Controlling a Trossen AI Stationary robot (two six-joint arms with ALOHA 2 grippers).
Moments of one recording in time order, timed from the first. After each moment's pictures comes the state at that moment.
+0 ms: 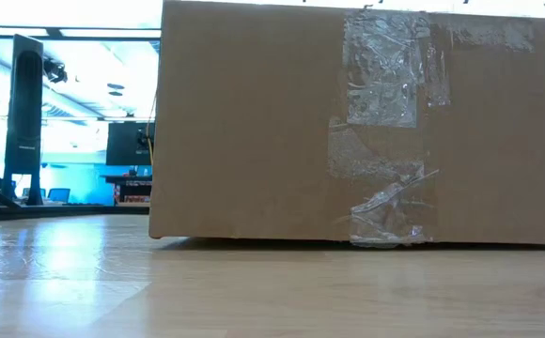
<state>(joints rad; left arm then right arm) -0.26 1.42 1.70 -0.60 -0.71 0.59 -0.04 1.52 1.85 -0.65 -0.29 0.63</state>
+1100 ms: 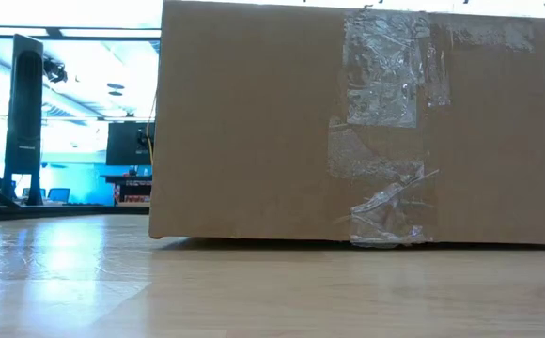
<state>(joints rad) -0.26 1.42 1.70 -0.60 -0.71 0.59 -0.04 1.52 1.85 -0.63 -0.32 0.58</state>
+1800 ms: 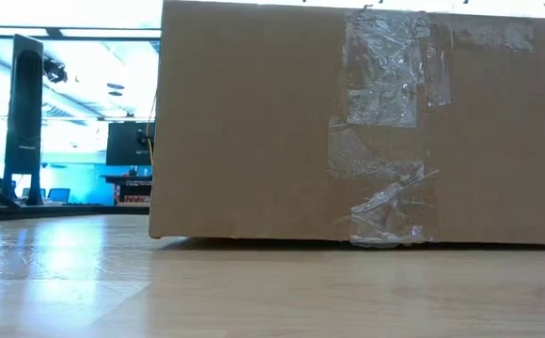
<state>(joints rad) -0.25 1.42 1.79 -0.59 -0.48 0.09 0.10 1.50 1.88 -0.56 0.06 -0.16</state>
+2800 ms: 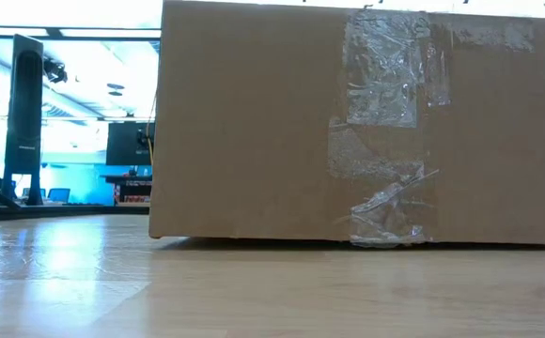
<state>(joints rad) -0.24 1.43 1.79 -0.57 -0.48 0.07 0.10 1.52 1.88 -0.49 0.06 -0.21</state>
